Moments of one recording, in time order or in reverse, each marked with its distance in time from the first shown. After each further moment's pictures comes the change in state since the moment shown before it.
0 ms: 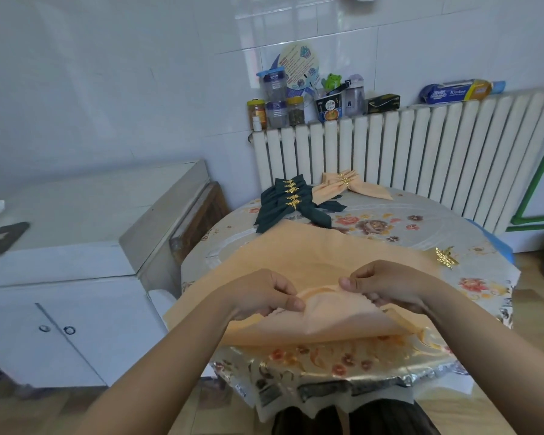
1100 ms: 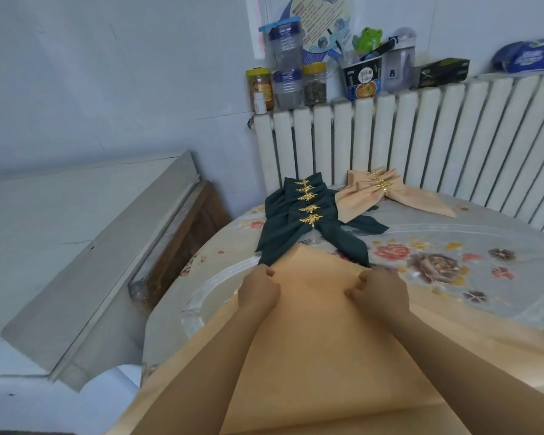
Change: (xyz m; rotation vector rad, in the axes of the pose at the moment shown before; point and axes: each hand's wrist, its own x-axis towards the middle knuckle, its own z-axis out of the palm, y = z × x) left_hand 0.244 -0.101 -0.116 0.213 0.705 -0.340; right_hand 0.283 0.058 -0.048 -0.718 0.599 0.159
